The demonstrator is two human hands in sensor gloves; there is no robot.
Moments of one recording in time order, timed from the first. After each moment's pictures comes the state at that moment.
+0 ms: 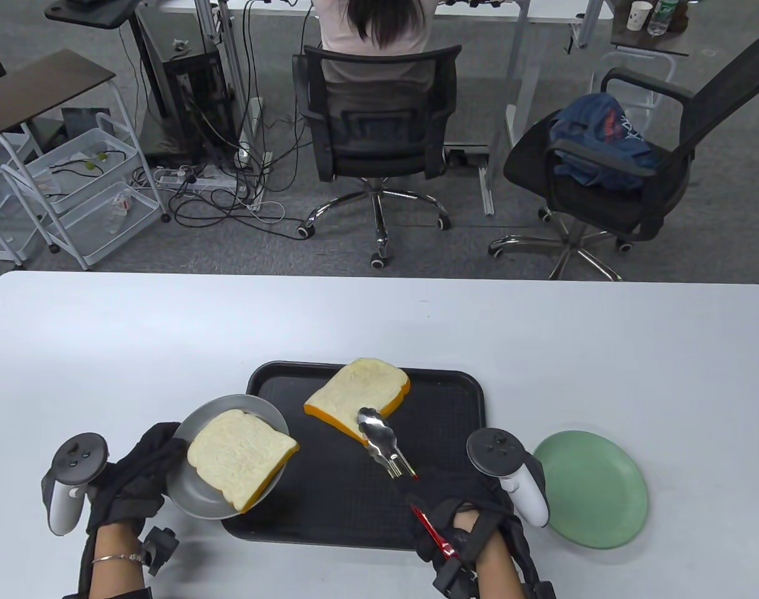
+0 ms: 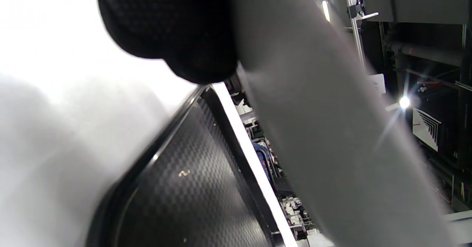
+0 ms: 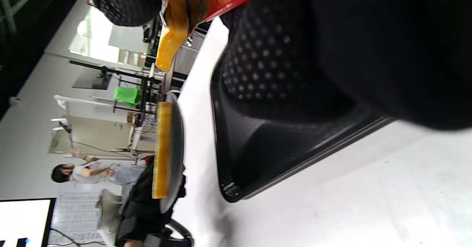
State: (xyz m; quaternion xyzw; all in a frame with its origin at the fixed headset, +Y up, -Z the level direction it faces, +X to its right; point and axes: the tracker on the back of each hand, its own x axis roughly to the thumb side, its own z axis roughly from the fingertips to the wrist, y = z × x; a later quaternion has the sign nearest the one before) left_hand -0.387 -0.772 -0.285 -0.11 0.01 0.54 0.84; right_hand 0.106 -0.704 -0.261 0.06 0.30 0.79 0.52
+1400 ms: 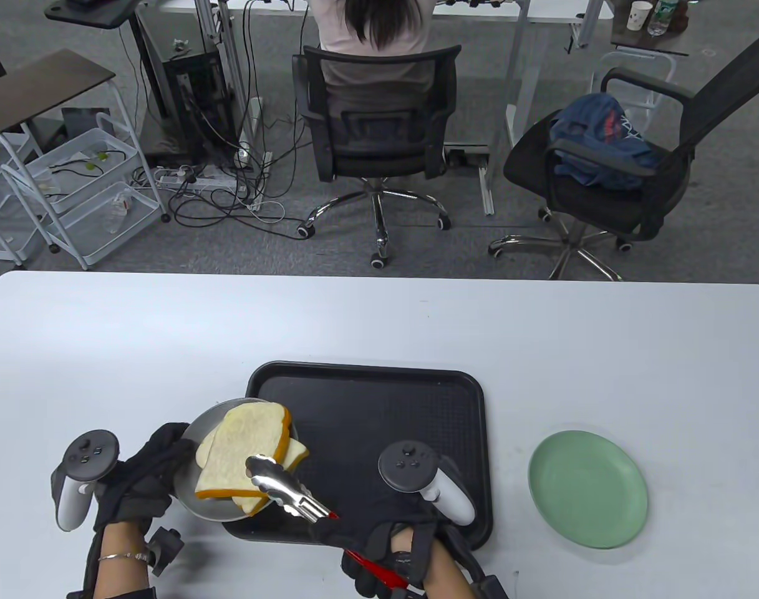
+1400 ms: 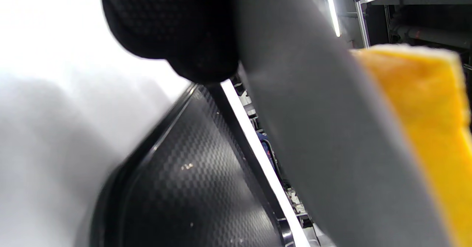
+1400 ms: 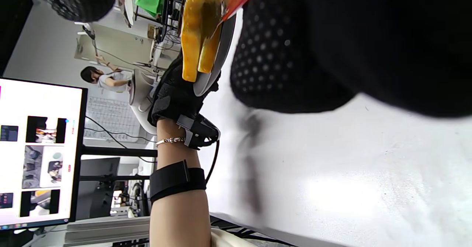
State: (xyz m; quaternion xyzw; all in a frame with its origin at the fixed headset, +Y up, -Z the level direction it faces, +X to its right) left_hand -0.377 -0.776 -0.289 -0.12 0.00 0.53 0.84; right_hand 0.021 -0.708 -0.241 0.20 0.40 0.76 0.47
